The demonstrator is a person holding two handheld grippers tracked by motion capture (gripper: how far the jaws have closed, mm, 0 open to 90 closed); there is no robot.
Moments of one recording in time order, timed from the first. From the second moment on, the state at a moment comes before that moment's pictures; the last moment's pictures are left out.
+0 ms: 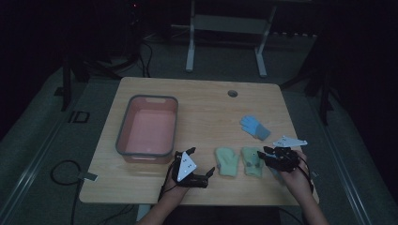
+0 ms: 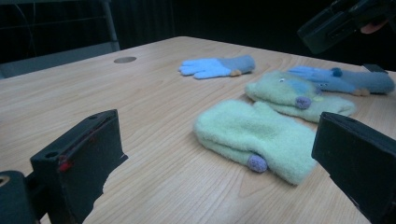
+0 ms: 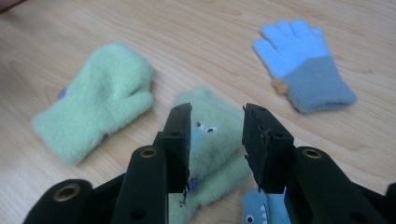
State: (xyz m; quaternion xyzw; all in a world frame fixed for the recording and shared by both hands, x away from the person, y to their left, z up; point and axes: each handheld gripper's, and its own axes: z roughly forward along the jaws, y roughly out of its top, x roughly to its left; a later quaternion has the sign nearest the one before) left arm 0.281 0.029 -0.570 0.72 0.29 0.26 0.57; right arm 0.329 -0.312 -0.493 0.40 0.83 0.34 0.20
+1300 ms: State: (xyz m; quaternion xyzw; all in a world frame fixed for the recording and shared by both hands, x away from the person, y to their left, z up) left arm 0.279 0.030 -0.570 0.72 0.29 0.26 0.58; right arm 0.322 -0.290 -0.517 0.41 0.83 0.31 0.23
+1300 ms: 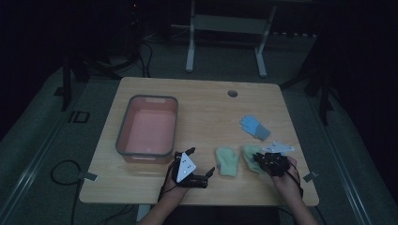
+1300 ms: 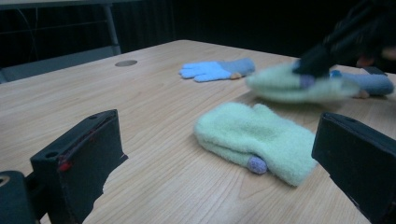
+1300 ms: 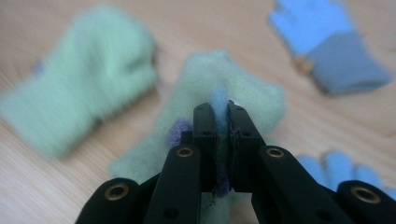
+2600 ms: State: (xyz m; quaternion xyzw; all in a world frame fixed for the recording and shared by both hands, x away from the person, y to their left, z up) left arm 0.281 0.028 -0.569 0.73 0.28 0.25 0.57; right arm 0.310 -0.197 -0.514 0.38 0.84 0.32 0.22
